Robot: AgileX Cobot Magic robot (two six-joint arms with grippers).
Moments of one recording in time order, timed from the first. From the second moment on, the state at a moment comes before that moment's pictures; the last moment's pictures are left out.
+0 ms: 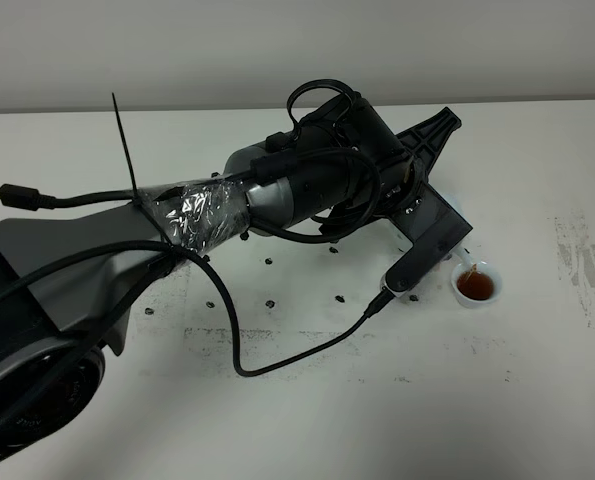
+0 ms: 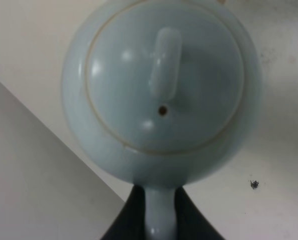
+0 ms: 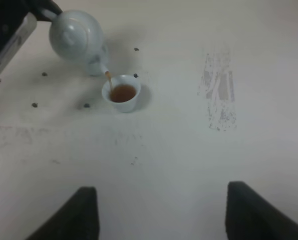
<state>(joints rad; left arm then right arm) -0.83 2.25 -1.89 0.37 0.59 1.52 -0.04 0.01 -0.52 0.12 1.12 -0.04</state>
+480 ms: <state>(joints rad) -0.83 2.25 -1.89 0.37 0.59 1.52 -0.04 0.01 -0.52 0.12 1.12 -0.04</state>
